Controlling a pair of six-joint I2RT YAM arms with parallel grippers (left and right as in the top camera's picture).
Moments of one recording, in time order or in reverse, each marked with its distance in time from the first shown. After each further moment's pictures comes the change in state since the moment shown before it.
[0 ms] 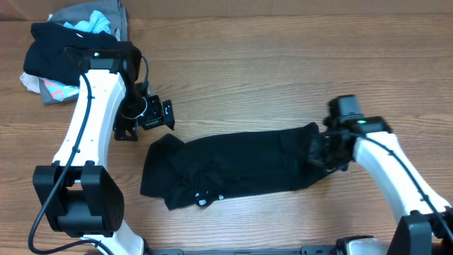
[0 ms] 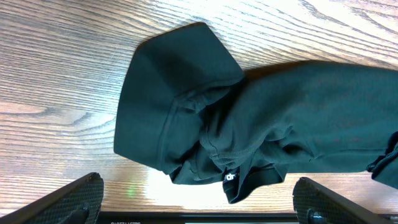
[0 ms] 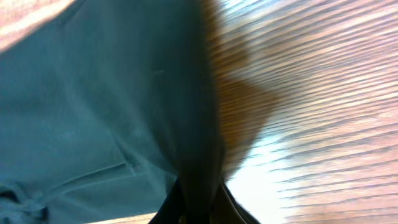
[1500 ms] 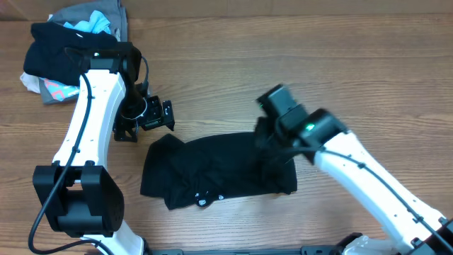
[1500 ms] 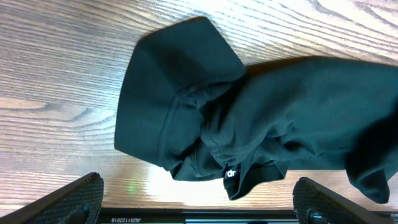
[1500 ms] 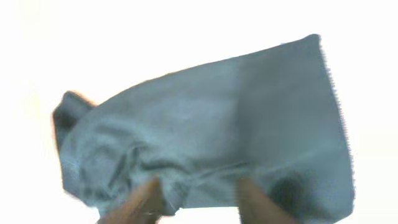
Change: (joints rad) left arm 0.000 0.000 0.000 -0.015 0.000 0.000; right arm 0.425 0.006 0.320 -0.023 0.107 0.367
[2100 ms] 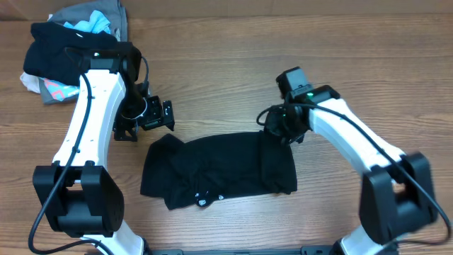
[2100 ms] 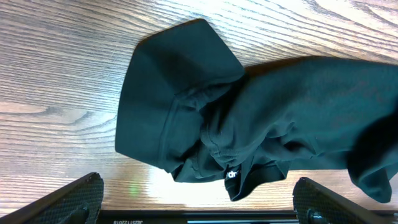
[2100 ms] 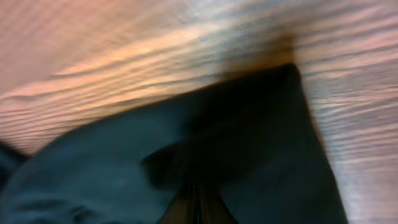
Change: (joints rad) left arm 0.000 0.000 0.000 0.006 0.000 0.015; right arm -0.211 0.314 -0.004 0.106 -0.199 -0.134
